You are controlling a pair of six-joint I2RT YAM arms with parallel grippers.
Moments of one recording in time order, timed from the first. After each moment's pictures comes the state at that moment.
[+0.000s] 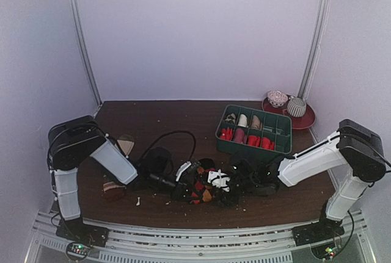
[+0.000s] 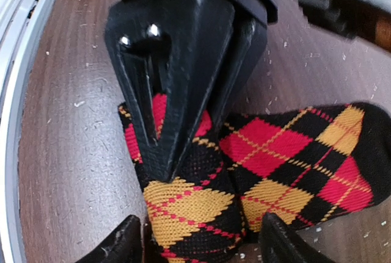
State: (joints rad) left arm -0.90 2.02 0.71 0.65 0.77 -0.34; right arm 1.02 1.67 0.69 0.21 -0.21 -0.33
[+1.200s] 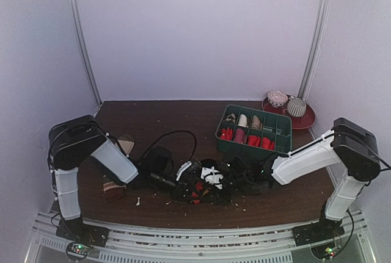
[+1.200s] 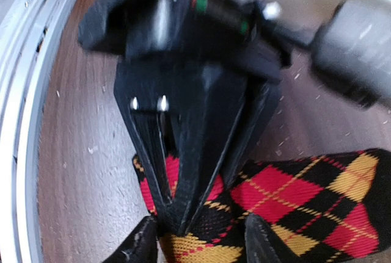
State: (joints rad) left arm -0.89 2.02 0.73 0.62 0.80 -0.32; right arm 1.03 1.73 0.76 0.23 -0.26 -0.25
